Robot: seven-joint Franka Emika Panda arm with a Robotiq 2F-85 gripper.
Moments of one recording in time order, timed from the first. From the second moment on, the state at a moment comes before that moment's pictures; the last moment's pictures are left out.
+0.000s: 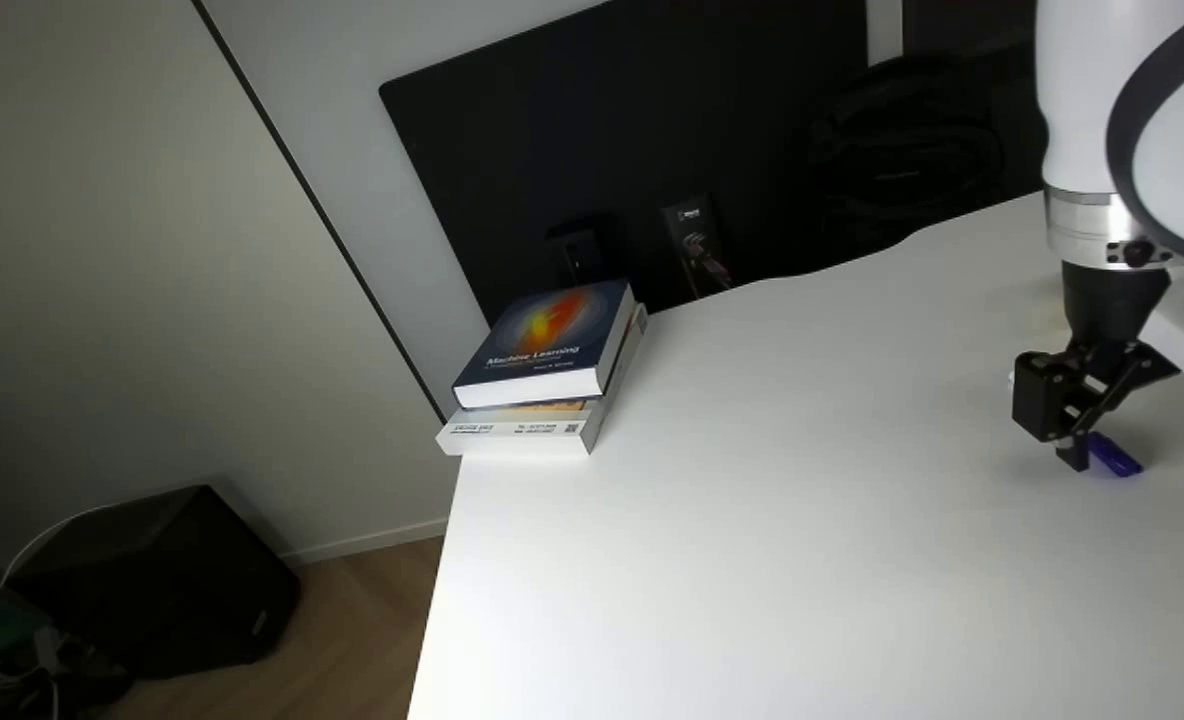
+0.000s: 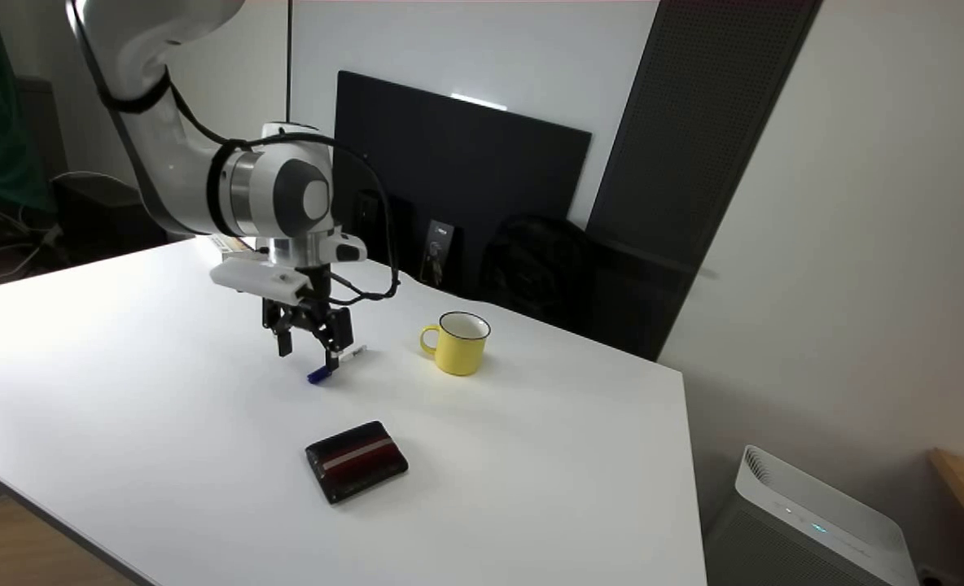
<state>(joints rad) 0.31 0.54 -0.10 -2.14 -0.16 2.63 0.37</state>
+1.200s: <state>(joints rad) 0.32 0.63 -0.16 -2.13 -0.15 2.75 0.42</state>
